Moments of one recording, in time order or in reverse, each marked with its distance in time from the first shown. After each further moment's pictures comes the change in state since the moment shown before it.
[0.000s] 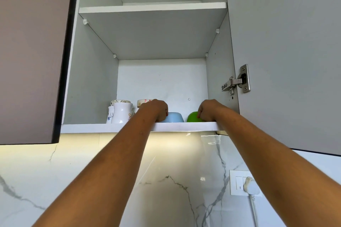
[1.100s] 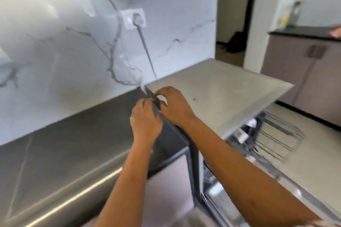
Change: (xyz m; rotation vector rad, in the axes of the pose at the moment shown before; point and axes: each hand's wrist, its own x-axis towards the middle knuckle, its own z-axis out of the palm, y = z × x) left_hand -0.493 0.175 0.229 -0.679 -0.121 0.176; right_hand -0.545 0.005 0.174 0.535 -0.003 0.333
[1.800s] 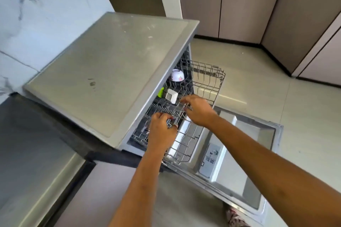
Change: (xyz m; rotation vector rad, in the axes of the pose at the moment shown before) left_hand -0.095 0.179 0.270 -0.177 -0.823 0.105; right_hand -0.185 0.330 -0.105 -0.022 -0.091 0.758
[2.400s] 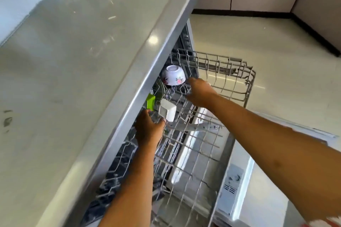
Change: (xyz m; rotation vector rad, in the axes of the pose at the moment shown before) left_hand 0.257 -0.083 0.107 0.097 0.154 -0.301; right_hand 0.257 0.135 0.046 -0.057 -0.064 0.177
